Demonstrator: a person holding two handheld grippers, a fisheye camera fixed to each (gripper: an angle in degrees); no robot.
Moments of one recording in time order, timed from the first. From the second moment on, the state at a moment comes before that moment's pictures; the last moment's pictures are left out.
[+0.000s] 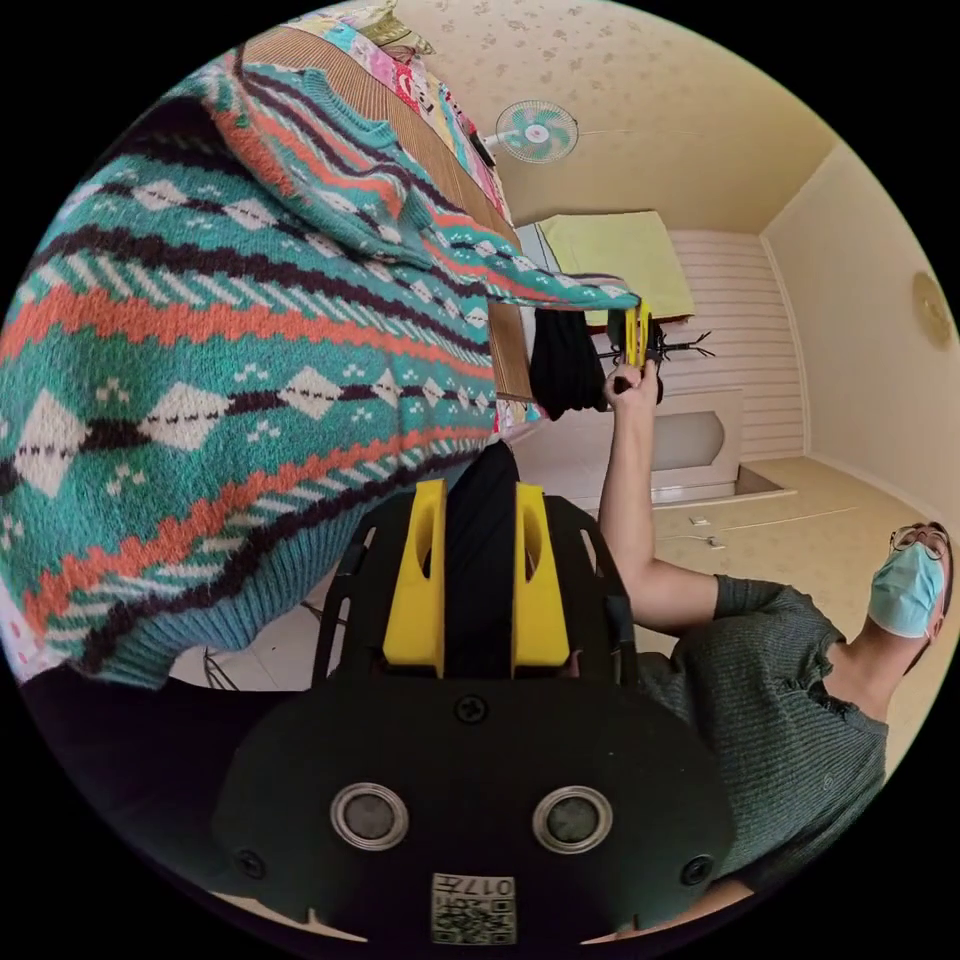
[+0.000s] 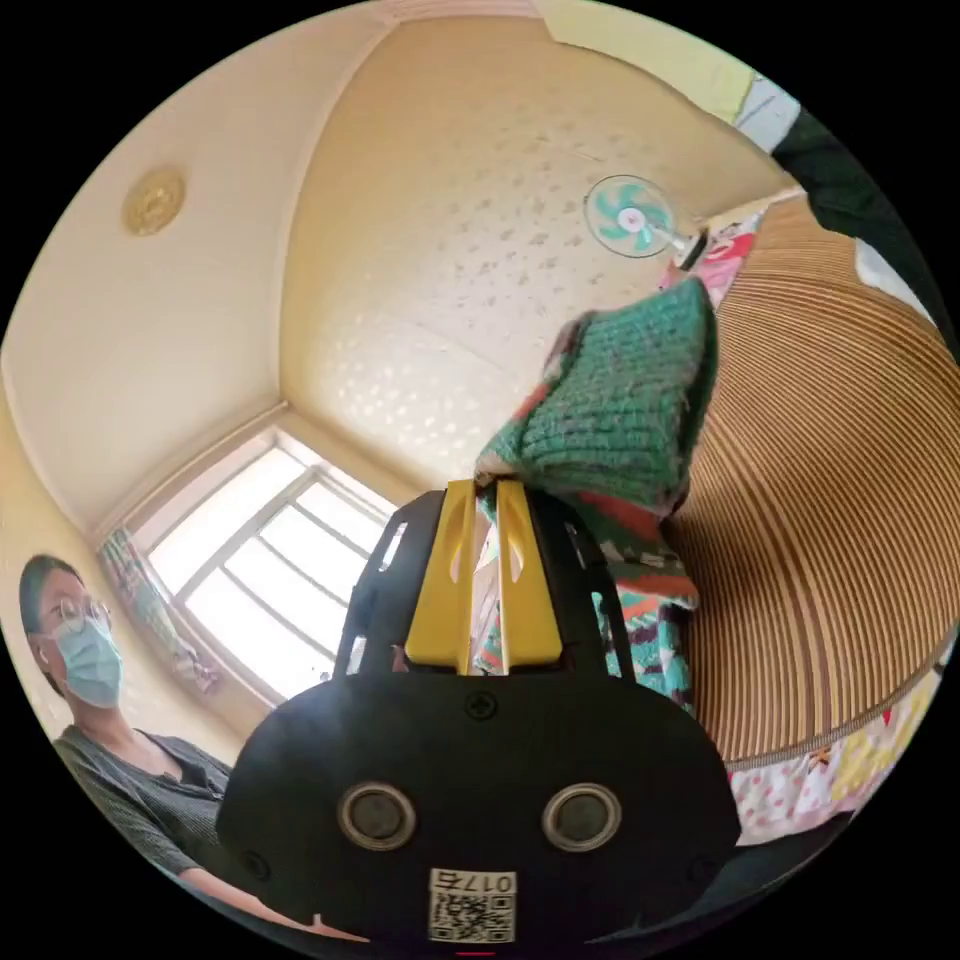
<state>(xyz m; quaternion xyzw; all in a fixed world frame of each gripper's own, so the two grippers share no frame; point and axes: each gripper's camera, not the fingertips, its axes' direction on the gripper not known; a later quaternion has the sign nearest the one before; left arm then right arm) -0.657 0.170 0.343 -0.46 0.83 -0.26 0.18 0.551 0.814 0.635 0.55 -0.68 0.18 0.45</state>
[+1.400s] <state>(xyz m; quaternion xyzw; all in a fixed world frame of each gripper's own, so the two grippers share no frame) -0.637 0.070 0.413 -0.47 0.68 -0.27 0.48 0.373 0.680 0.615 0.37 -0.73 0.01 0.57</state>
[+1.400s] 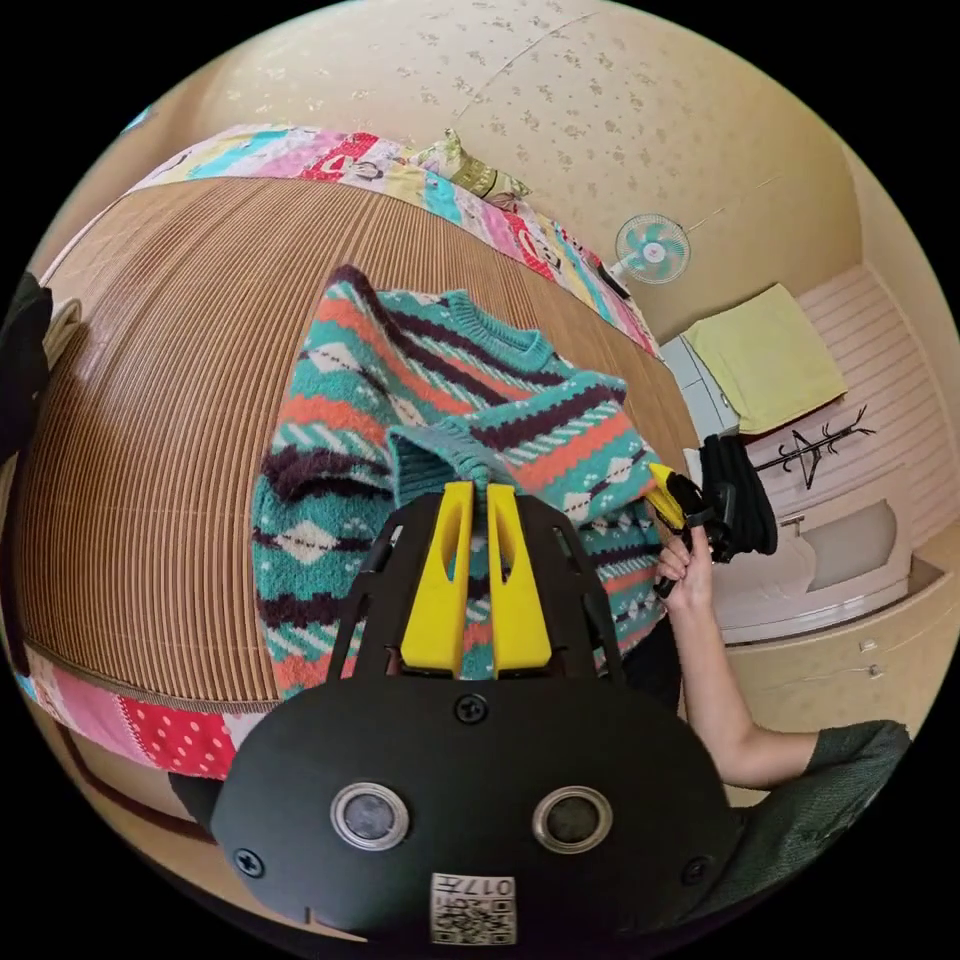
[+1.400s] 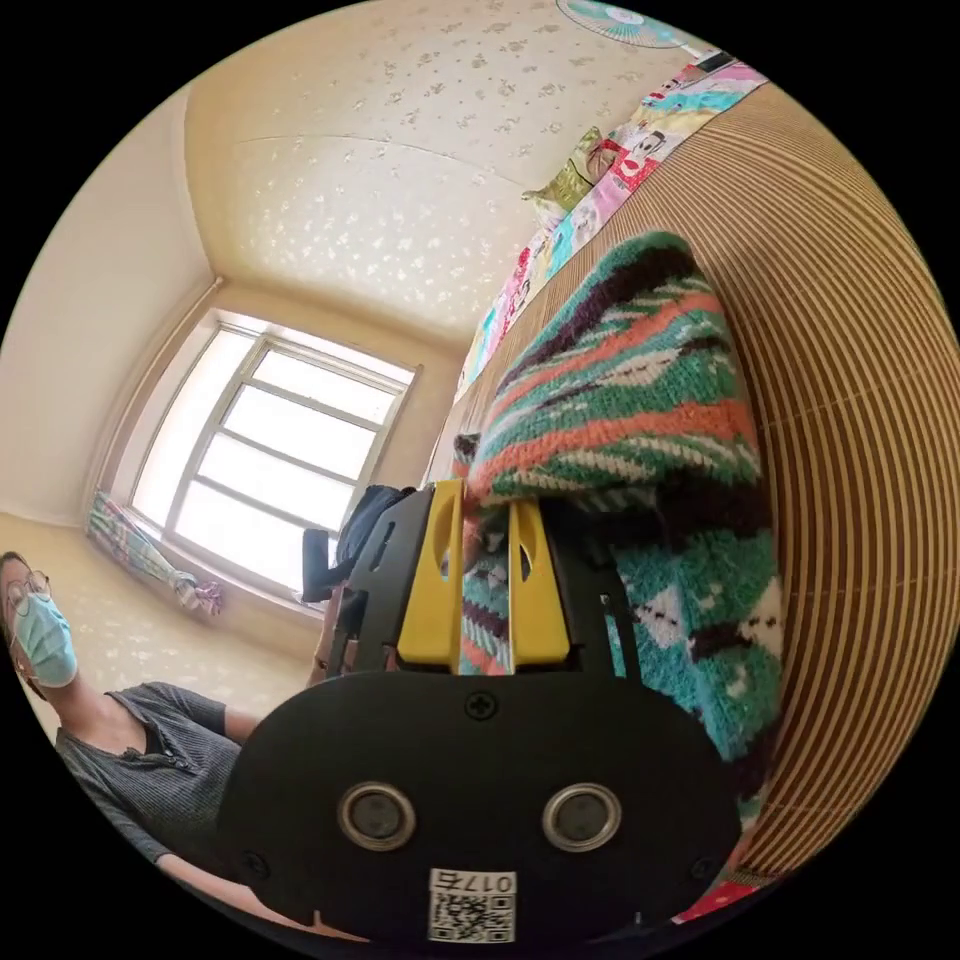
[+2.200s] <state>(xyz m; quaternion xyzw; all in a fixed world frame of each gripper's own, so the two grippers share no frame) -0.702 -0.087 0.449 -0.22 0.77 -0.30 0.51 0.358 0.651 0.643 0.37 -0.71 0.14 0.58</state>
